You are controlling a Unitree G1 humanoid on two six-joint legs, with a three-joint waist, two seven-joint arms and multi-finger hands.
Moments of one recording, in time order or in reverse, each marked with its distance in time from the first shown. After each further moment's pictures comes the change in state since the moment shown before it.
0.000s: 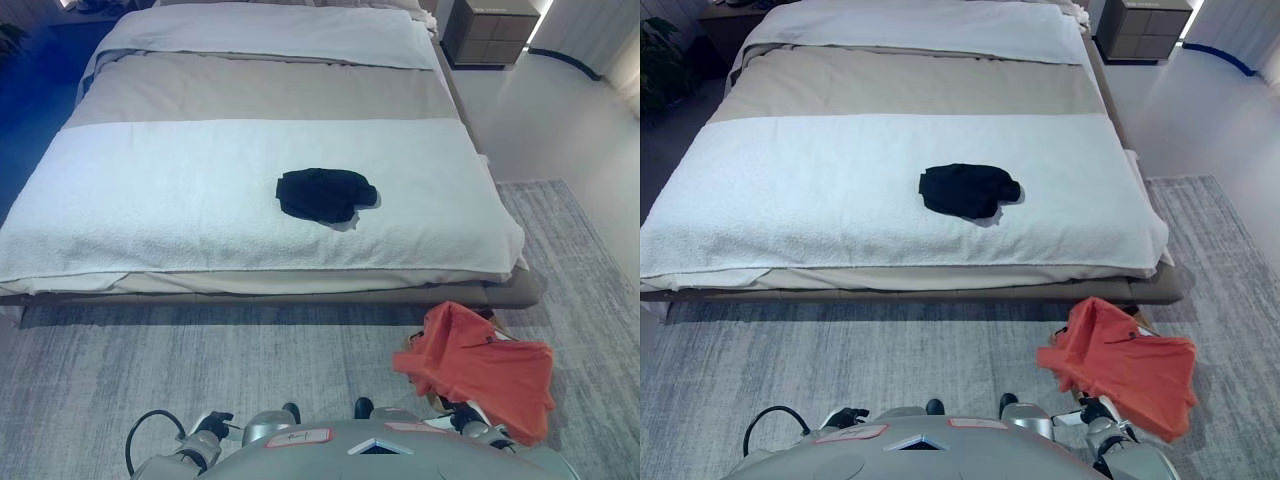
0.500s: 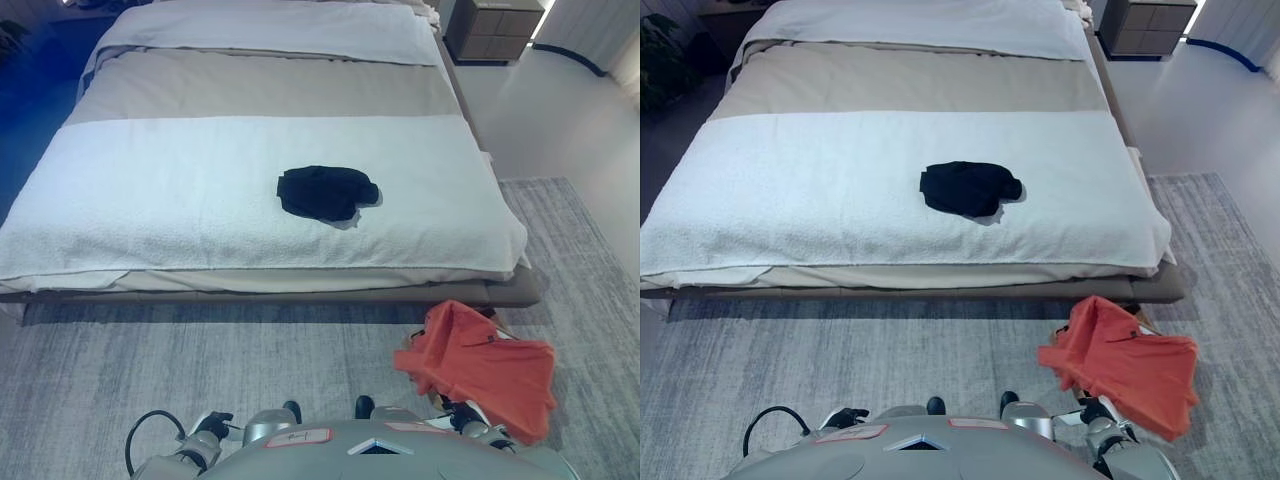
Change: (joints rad) left arm 0.001 0.000 0.003 0.000 0.005 0.000 0.000; right arm 0.000 0.000 0.000 0.000 0.000 -0.001 0.000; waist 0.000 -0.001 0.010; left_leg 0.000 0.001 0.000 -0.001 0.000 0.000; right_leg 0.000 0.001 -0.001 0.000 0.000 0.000
